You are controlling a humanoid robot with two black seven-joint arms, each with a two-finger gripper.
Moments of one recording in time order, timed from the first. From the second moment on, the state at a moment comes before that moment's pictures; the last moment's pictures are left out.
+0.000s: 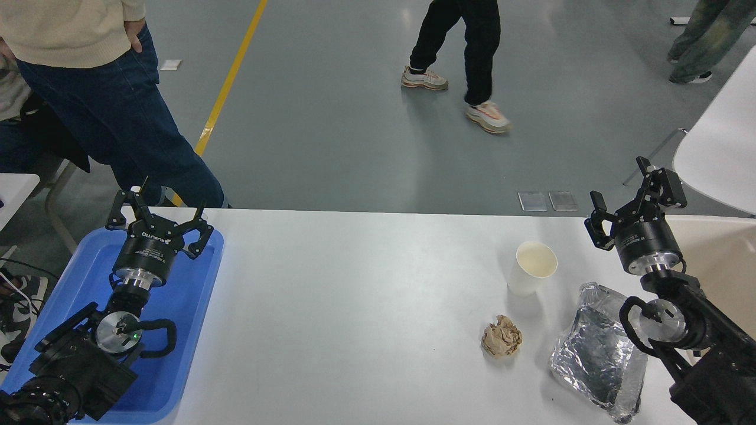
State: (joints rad) left arm -0.60 0.23 -0.90 -0.31 -0.14 -0.78 -0.37; right arm 0.38 -0.33 1.10 0.83 -0.42 0.14 0.45
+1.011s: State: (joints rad) left arm -0.60 0.23 -0.90 -0.31 -0.14 -0.78 -0.37; right arm 0.41 -0.41 1.03 0.82 -0.42 0.14 0.44
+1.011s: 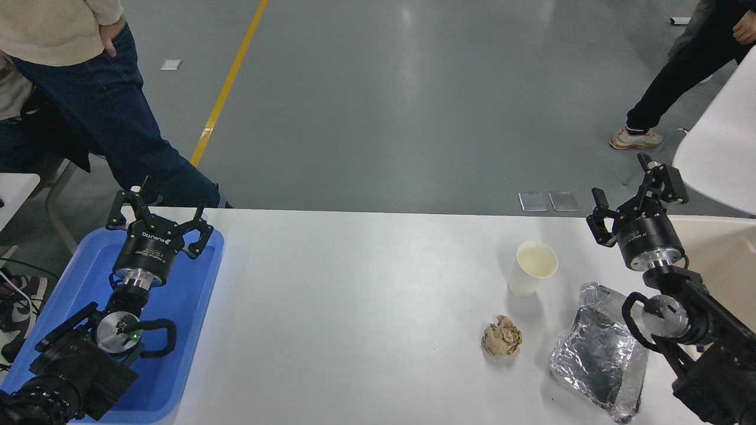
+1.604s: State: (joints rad) left arm -0.60 0.23 -0.90 -0.31 -0.14 -0.78 -0.37; right arm 0.73 -0.79 0.24 0.84 -0.20 0.16 0.44
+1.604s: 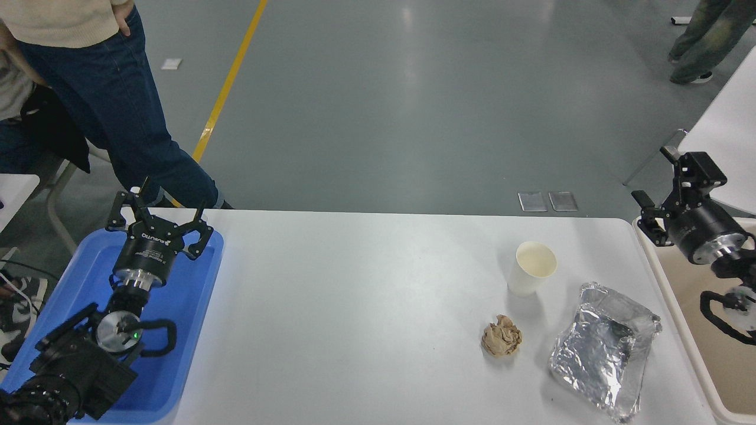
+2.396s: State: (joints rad) left arm -0.60 0.23 -0.89 -0.31 -0.14 -0.78 -0.37; right arm 1.81 -0.55 -1.28 1.03 -0.17 0.43 0.44
